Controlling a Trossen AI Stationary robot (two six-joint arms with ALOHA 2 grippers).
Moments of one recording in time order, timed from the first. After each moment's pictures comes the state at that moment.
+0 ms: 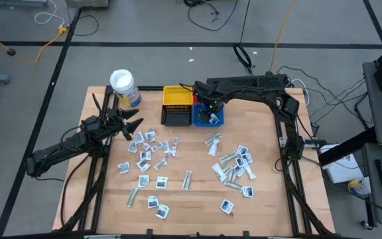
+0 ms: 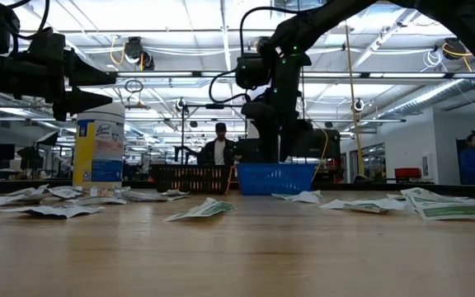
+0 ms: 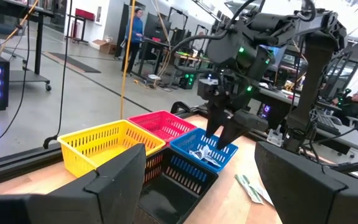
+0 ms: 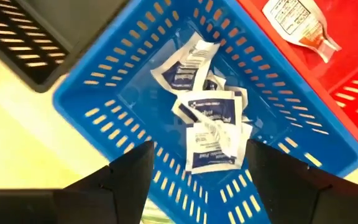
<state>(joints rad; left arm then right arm) 0.44 0.02 0.02 0.06 -0.05 -0.29 -0.44 2.03 1.67 -1.00 -0.03 0.35</state>
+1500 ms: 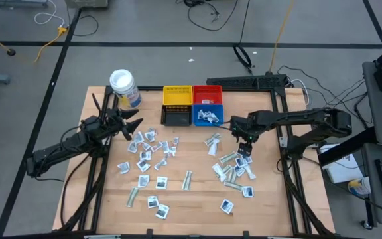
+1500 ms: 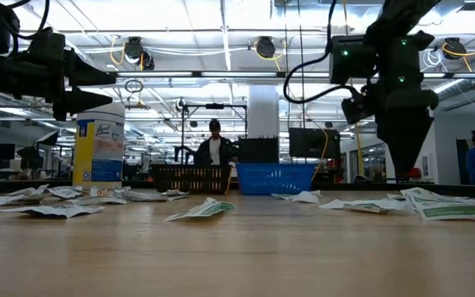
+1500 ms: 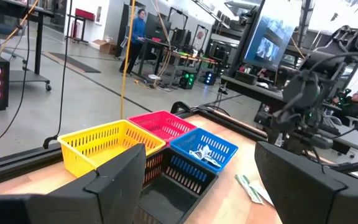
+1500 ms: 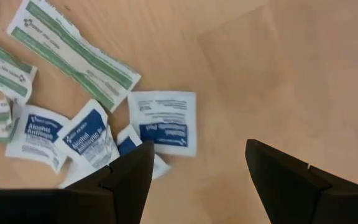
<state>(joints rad) 0.44 0.02 0.02 0.06 -0.05 -0.29 -0.22 1.40 0.81 -0.91 -0.08 0.21</state>
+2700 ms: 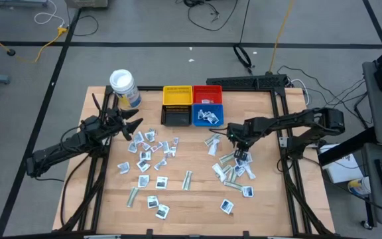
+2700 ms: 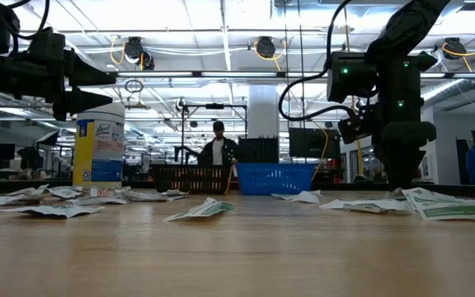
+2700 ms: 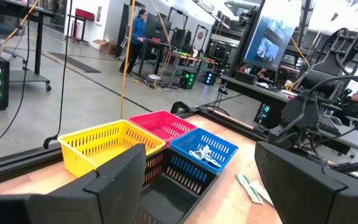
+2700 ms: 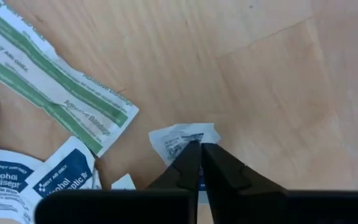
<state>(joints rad) 0.44 0.02 0.02 0.06 -0.05 -0.29 -0.17 1.49 0.72 -0.69 -0.02 0.24</state>
